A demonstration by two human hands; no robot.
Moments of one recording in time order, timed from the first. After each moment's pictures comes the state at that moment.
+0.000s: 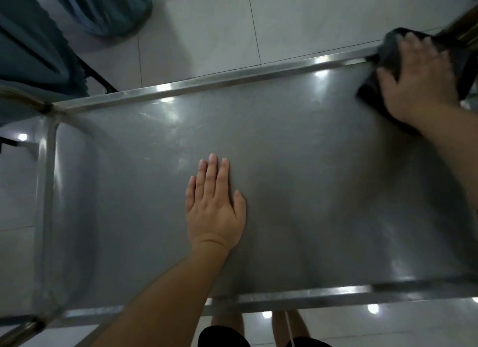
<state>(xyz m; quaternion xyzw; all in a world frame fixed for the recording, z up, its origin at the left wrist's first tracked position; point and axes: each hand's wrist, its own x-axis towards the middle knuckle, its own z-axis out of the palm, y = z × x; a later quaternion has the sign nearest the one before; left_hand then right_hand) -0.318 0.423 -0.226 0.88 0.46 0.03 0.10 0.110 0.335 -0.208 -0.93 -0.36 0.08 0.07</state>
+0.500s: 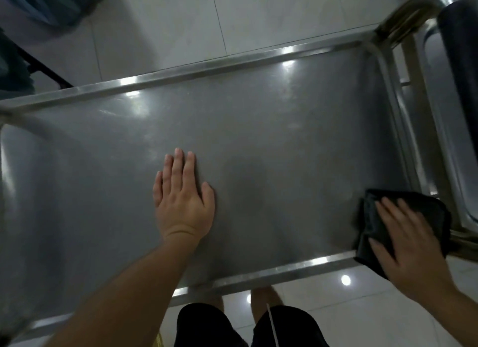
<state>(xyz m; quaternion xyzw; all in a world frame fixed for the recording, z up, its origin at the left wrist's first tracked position) -0.317 0.422 -0.222 0.88 0.47 0.03 0.12 -0.081 0.034 -0.203 -0.90 -0.41 0.14 0.02</state>
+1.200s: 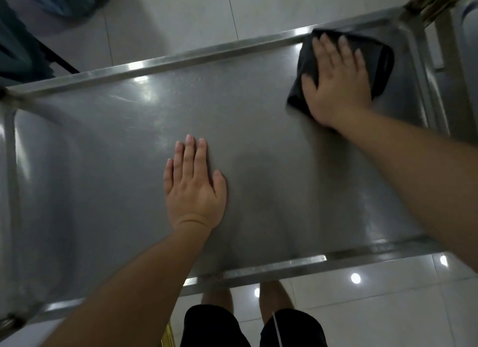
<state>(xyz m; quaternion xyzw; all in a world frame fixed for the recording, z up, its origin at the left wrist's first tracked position) -0.317 0.421 -0.226 0.88 0.46 0.03 0.11 0.018 0.355 -0.220 -0.91 -0.40 0.07 0.05</state>
